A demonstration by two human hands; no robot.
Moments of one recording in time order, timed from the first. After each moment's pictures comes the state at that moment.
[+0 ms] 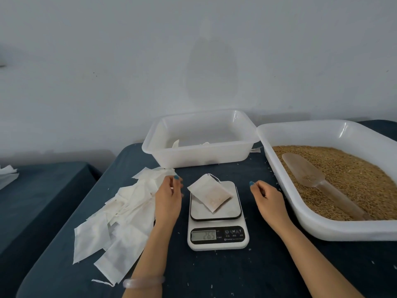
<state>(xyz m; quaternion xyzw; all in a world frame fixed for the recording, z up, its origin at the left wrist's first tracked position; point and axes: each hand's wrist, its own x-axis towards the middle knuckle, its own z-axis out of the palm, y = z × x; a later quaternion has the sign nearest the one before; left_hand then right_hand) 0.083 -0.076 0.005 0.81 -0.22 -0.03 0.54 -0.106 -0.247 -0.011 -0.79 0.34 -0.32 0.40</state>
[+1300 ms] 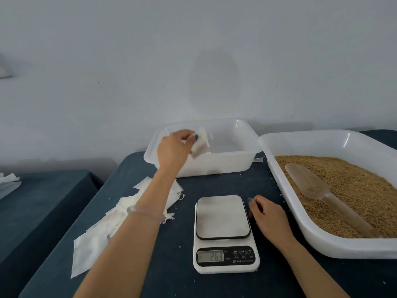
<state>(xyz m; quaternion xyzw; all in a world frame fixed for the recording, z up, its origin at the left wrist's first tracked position) 0.127 -0.141 0.132 0.82 -0.37 0.11 0.43 -0.104 -0.242 -0.013 -0.83 0.35 -0.27 0.33</state>
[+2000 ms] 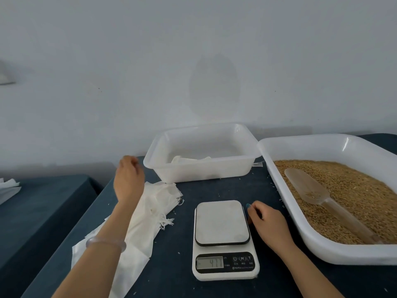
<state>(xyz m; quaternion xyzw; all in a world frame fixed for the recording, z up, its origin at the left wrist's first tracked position) 0.208 -0.058 0.061 0.86 -0.21 0.23 0.41 -0.105 -0.244 -0.016 -0.84 0.34 -0.27 0.33</state>
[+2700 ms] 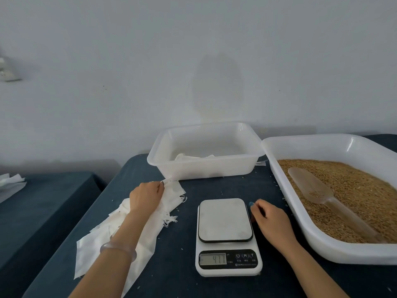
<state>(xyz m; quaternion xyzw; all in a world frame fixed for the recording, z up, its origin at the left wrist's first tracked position) 0.186 -0.058 0.022 0.95 -0.27 0.13 0.13 -0.104 -0.246 -0.019 -0.84 0.33 -0.27 0.32</state>
